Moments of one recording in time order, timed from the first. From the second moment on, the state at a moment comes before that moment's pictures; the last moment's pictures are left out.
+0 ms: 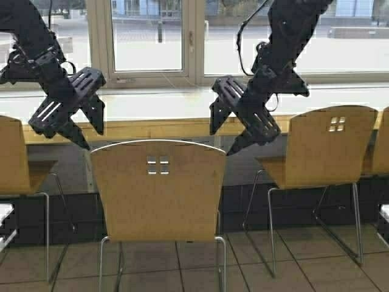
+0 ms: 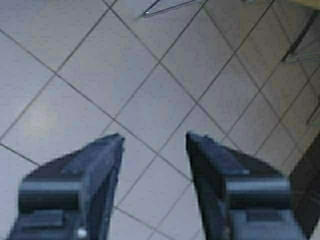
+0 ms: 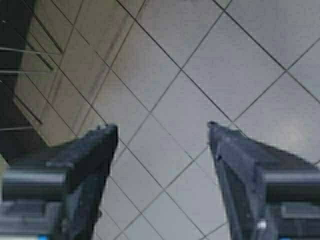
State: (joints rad) left arm -0.23 0.16 0.75 -0.96 0.06 -0.27; right arm 0.51 0.41 0.47 1.25 0.06 0.07
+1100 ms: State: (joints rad) left arm -0.32 0.32 0.62 -1.35 -0.02 -0.32; right arm 0.51 0.46 0.43 1.62 -0.05 0.09
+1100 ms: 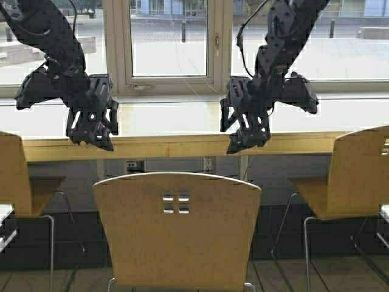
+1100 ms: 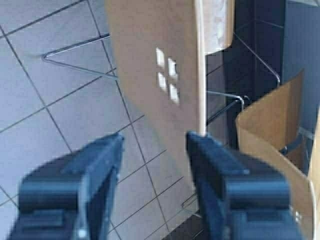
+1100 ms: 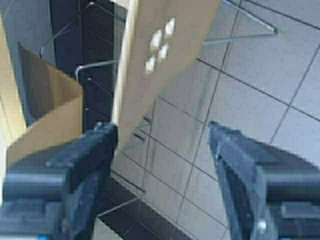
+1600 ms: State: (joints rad) left arm -0.32 0.40 0.64 -1.38 -0.02 -0.32; right arm 0.52 0.54 0.44 1.63 -0.01 0.09
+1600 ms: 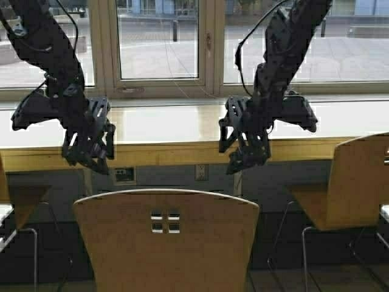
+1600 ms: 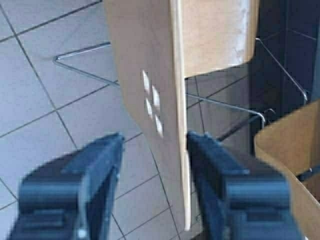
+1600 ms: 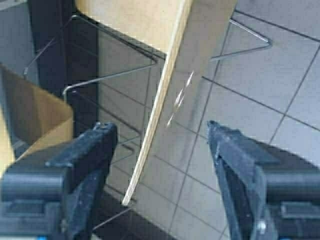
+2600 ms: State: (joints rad) left arm -0.33 0.63 0.49 -1.38 0.05 -0.30; right arm 0.50 0.74 0.39 1.66 0.05 0.09
